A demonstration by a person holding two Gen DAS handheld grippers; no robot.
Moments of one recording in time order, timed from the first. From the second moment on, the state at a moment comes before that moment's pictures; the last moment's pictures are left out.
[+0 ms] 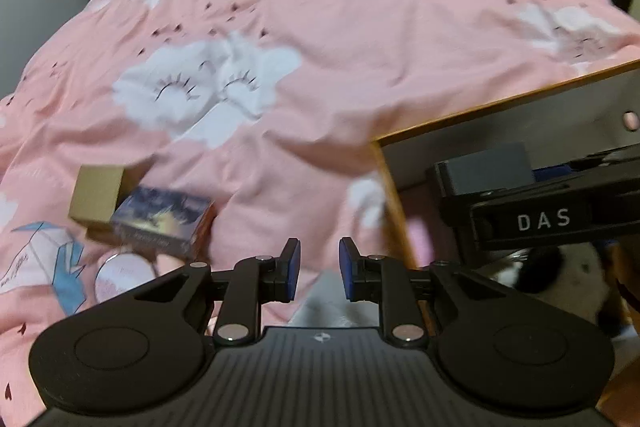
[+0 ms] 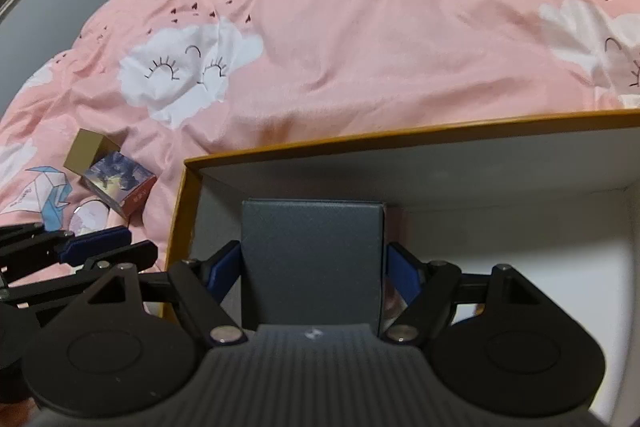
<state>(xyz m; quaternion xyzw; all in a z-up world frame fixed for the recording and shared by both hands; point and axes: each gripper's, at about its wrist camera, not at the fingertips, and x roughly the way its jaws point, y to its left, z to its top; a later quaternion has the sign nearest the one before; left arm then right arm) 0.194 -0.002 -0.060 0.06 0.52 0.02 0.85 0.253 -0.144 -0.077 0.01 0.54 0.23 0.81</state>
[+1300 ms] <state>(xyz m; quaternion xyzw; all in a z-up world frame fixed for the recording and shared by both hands) 0.190 0.018 -0.076 0.03 0.54 0.03 0.84 0.244 -0.148 -0.074 0.03 0.53 0.25 0.81</state>
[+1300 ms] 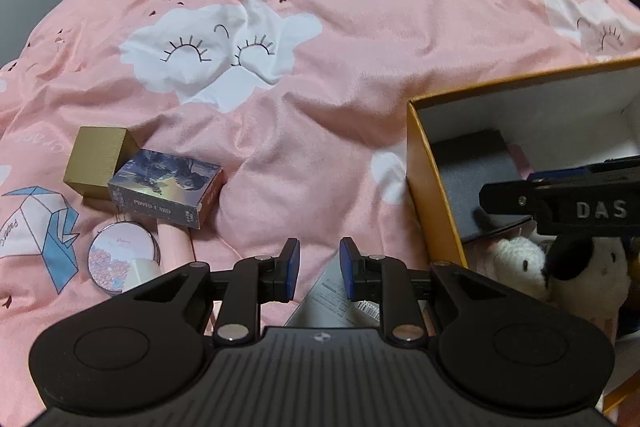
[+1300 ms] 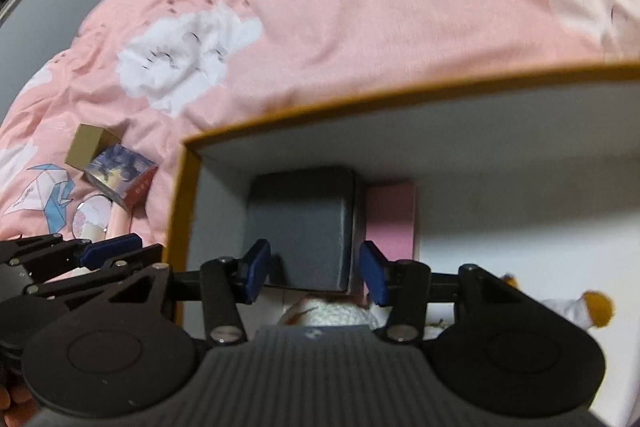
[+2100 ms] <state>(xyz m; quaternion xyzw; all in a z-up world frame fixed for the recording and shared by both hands) 0.117 0.126 -0.029 0.00 0.52 0.10 0.85 0.201 -0.080 -0.025 -0.04 0.45 0.38 0.81</state>
